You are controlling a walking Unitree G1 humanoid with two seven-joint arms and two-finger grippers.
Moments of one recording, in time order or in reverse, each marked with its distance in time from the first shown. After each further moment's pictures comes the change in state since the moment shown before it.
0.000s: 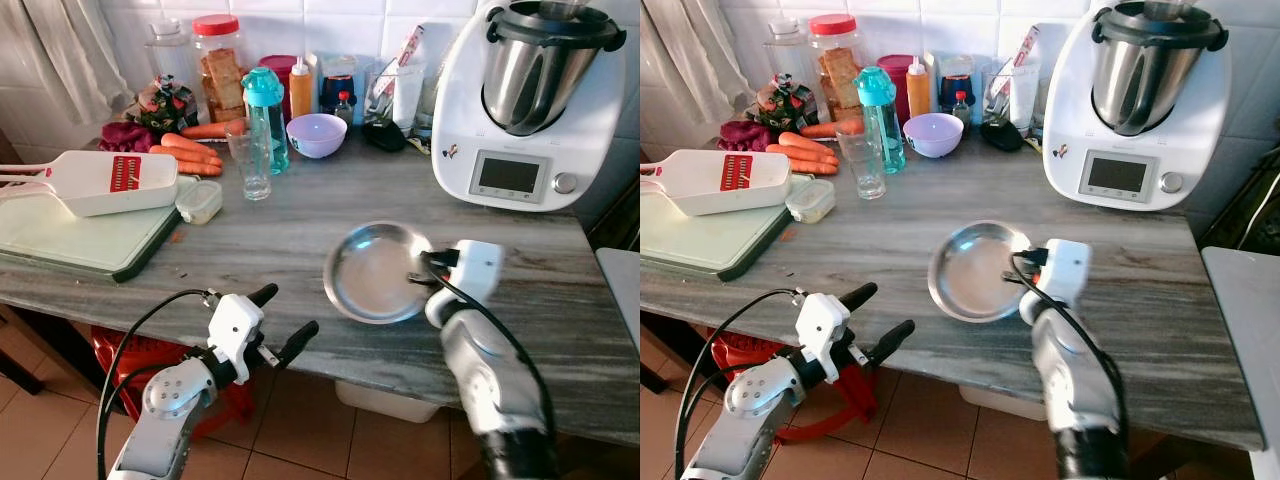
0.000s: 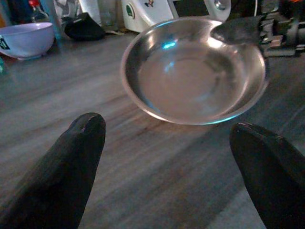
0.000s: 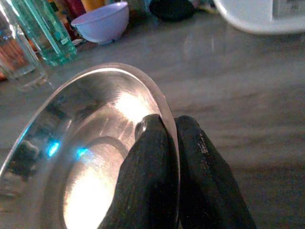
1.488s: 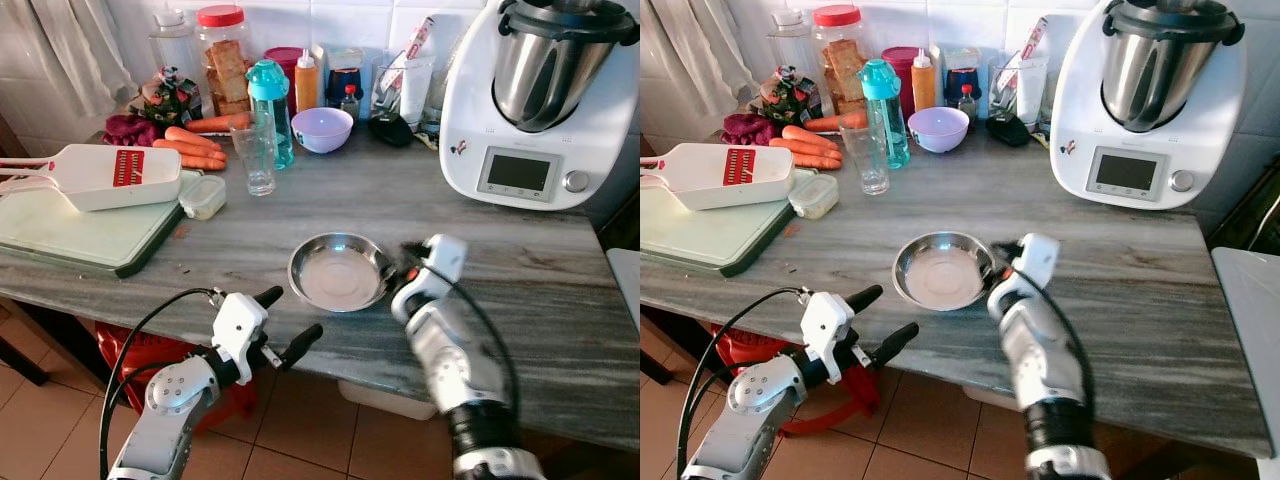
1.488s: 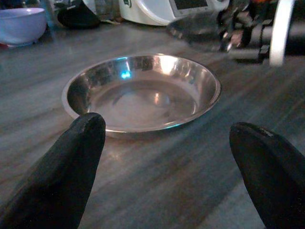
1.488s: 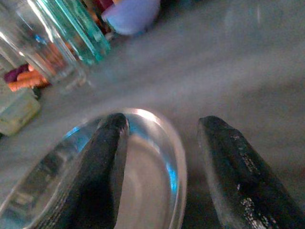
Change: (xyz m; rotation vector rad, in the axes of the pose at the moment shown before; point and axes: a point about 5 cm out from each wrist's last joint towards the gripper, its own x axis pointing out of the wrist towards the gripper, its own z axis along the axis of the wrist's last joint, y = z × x) left arm 0.003 -0.002 0.001 -0.021 0.016 -0.031; right arm 0.014 0.025 -0.001 0.139 -0.020 0.120
